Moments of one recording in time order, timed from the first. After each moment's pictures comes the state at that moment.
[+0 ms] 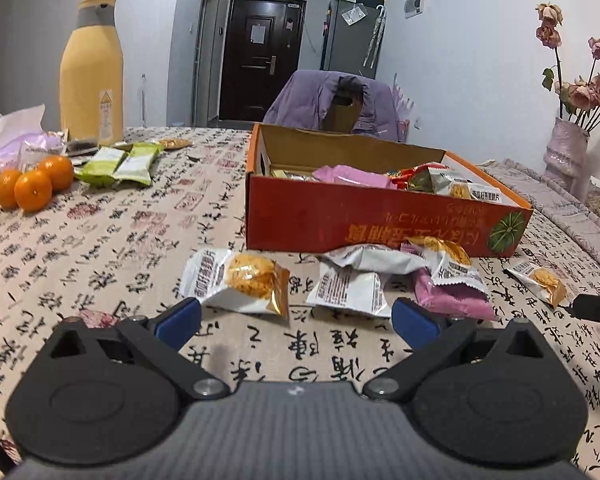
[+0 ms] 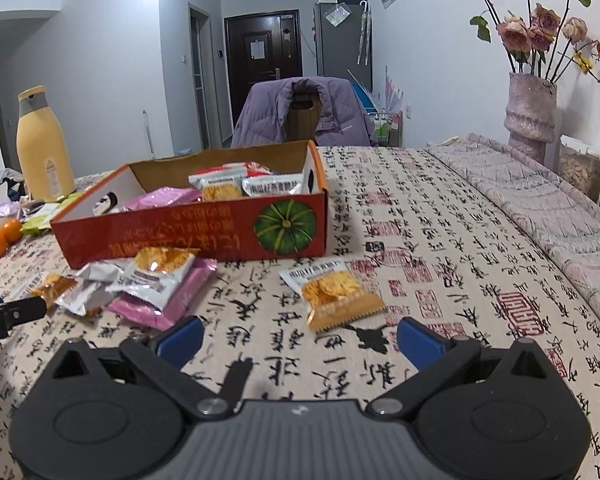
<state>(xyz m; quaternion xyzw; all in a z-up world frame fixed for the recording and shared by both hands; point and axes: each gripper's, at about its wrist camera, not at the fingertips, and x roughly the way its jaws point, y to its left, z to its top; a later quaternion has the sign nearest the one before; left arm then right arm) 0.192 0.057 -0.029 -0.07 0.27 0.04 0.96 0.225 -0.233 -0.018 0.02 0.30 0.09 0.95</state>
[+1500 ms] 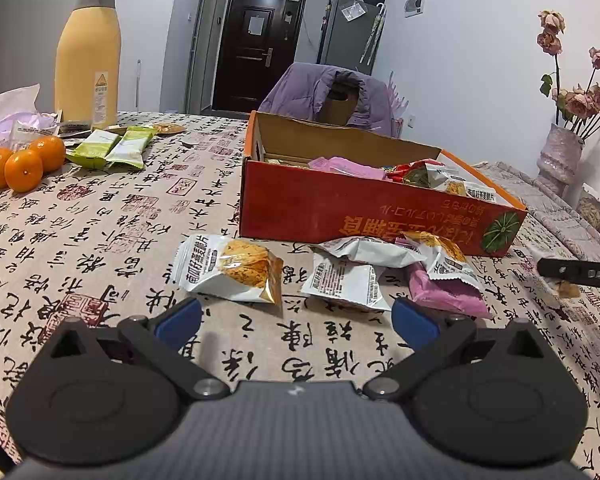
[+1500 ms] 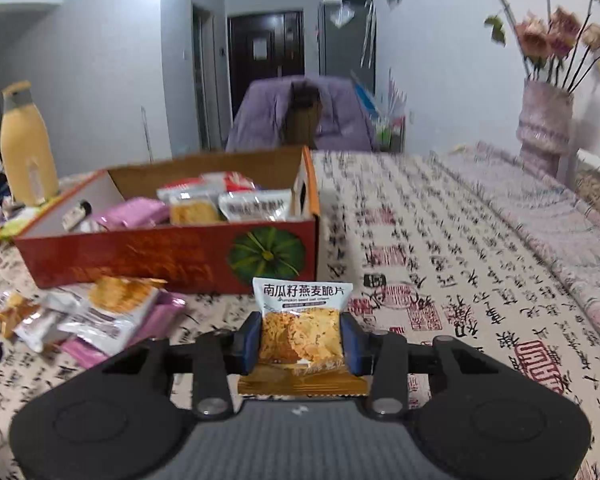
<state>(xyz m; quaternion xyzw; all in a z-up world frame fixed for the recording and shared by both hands) 0.192 0.060 -0.034 -0.09 0.27 0.03 0.96 0.275 -0.229 -0.021 0.01 0.29 0.10 0.95</state>
